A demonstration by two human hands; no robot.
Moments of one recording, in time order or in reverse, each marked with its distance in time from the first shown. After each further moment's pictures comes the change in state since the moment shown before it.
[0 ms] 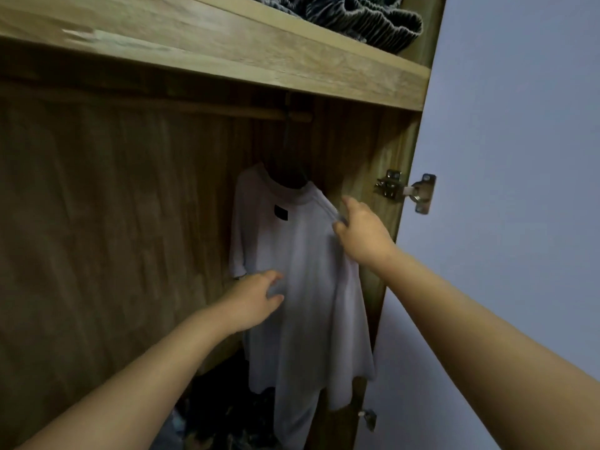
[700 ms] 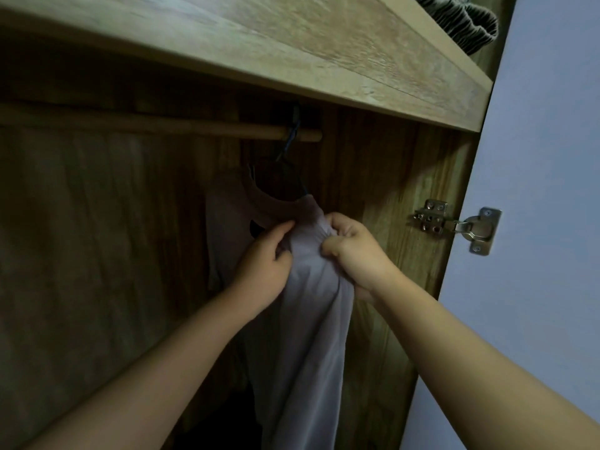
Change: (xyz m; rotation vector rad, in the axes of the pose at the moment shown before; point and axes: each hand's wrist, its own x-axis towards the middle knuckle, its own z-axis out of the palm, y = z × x) left_hand 0.097 -0.006 -0.066 -0.587 0.279 0.239; right_hand 0.065 -0.042 0.046 0.966 -0.088 0.029
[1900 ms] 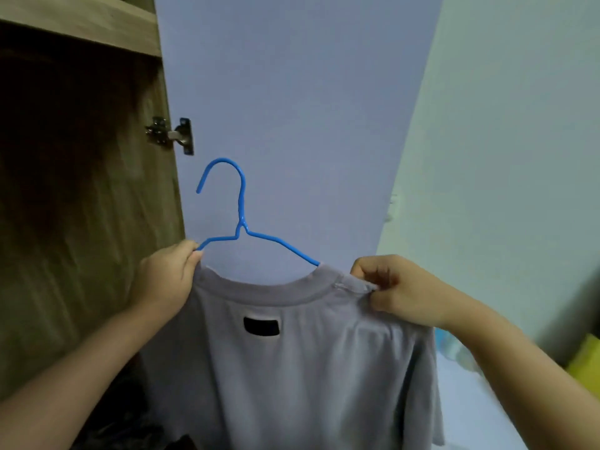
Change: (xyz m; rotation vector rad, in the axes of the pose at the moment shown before) left_hand -0.183 0.085 0.189 0.396 -0.035 0.427; right_hand -0.414 -0.083 -0.237 -0.821 0.094 0.297
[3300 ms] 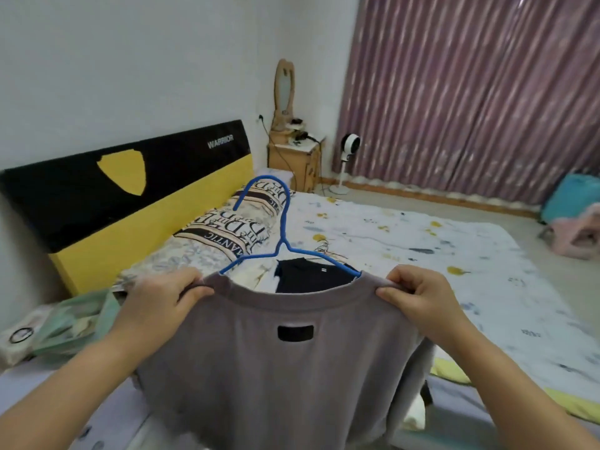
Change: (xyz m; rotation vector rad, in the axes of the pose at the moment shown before) left_hand -0.251 0.614 0.051 -1.020 -0.695 1.158; right_hand -0.672 -0.066 0.039 -0.474 1.560 1.155
